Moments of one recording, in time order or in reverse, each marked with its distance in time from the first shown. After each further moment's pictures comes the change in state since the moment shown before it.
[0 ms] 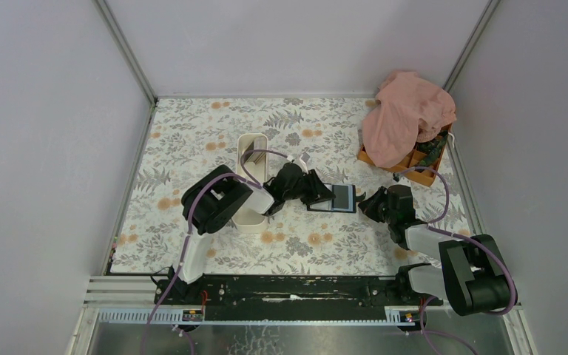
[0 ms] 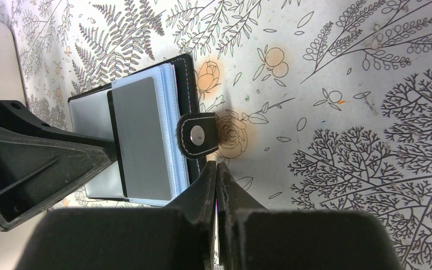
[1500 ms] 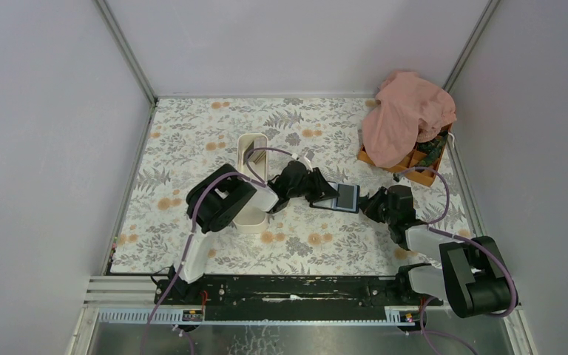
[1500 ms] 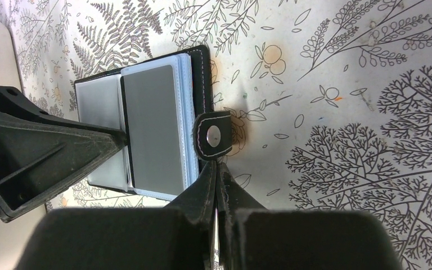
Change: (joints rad) left arm -0.013 0.047 0.072 -0.001 0.010 -0.013; right arm 0.000 -0.011 -0.001 -0.010 0.000 -0.001
